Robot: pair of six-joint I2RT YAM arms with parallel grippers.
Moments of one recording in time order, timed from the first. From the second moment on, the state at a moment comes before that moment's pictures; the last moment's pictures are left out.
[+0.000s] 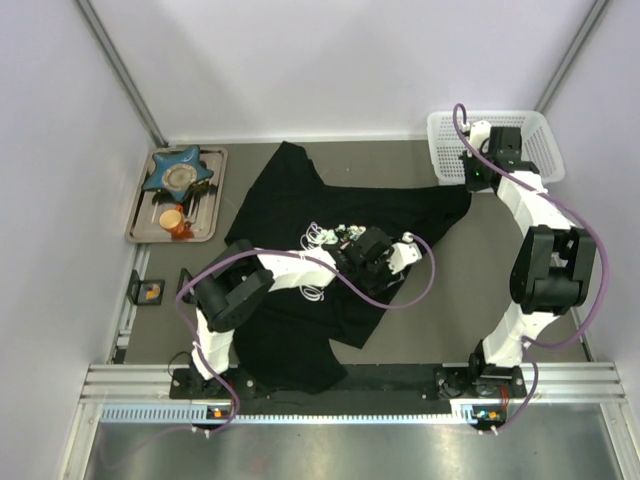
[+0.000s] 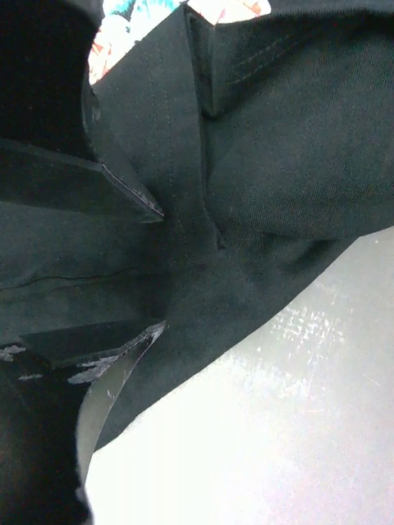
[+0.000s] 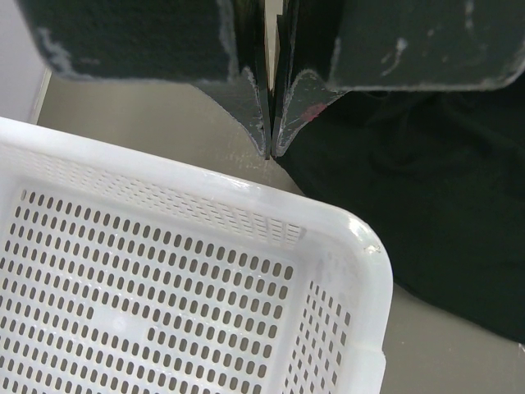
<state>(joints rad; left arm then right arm) -0.99 1.94 1.23 -0.08 0.11 0.24 -0.06 1.76 1.42 -0.42 -0.13 -0.31</state>
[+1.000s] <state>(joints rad) -0.95 1.82 1.25 -0.07 0.51 0.15 -0.06 1.76 1.42 -0.42 -0.12 -0.33</state>
